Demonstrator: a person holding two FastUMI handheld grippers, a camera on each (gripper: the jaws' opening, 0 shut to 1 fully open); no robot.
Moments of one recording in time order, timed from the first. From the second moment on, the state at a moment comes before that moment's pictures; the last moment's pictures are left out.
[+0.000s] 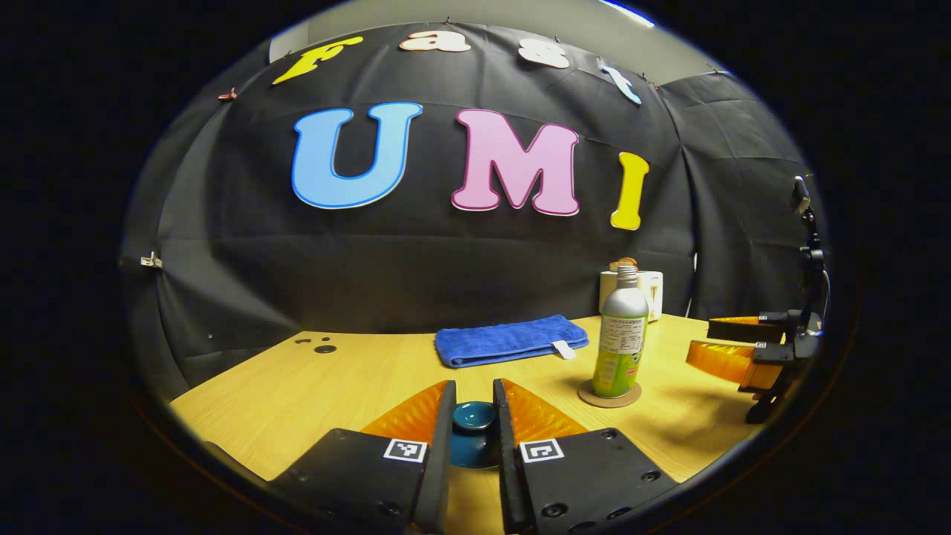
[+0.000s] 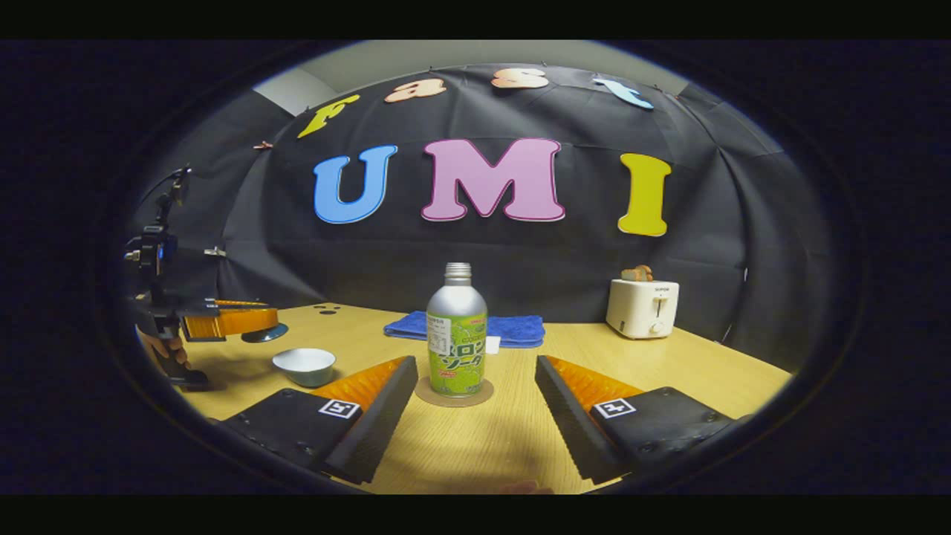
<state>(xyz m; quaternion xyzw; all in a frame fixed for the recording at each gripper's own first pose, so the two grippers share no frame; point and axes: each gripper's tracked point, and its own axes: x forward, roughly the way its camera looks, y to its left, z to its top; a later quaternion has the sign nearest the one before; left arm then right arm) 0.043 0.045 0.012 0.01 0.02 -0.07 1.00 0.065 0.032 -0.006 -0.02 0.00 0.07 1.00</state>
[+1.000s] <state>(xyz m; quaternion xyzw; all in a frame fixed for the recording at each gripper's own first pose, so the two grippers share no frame) 0.072 0.005 -0.028 0.05 0.10 -0.08 0.99 0.069 0.026 -0.005 0.00 0.00 0.06 1.00</state>
